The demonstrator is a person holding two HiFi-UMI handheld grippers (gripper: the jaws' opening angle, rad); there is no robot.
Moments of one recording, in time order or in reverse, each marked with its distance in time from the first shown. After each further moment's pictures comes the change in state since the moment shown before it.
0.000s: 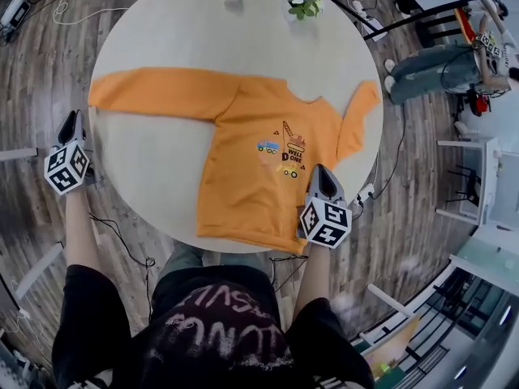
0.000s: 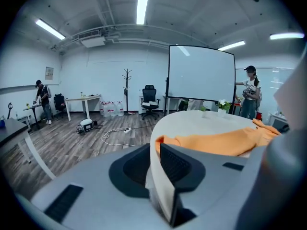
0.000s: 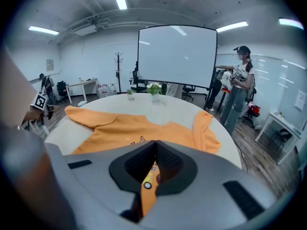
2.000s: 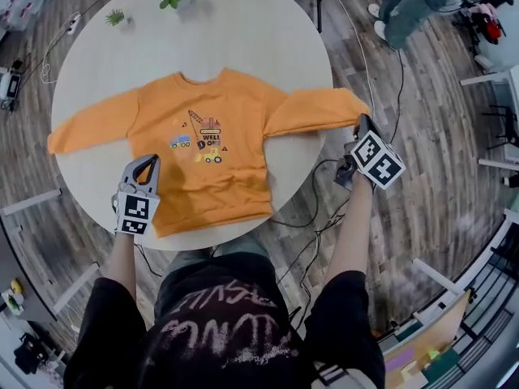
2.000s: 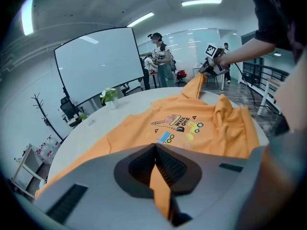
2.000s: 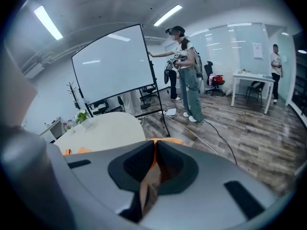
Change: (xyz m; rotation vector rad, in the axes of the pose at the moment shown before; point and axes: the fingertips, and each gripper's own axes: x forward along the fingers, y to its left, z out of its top) left arm -0.090 -0.477 -0.074 0.749 0.189 -0.589; right arm 0.030 -0.375 -0.027 0.509 -0.041 -0.184
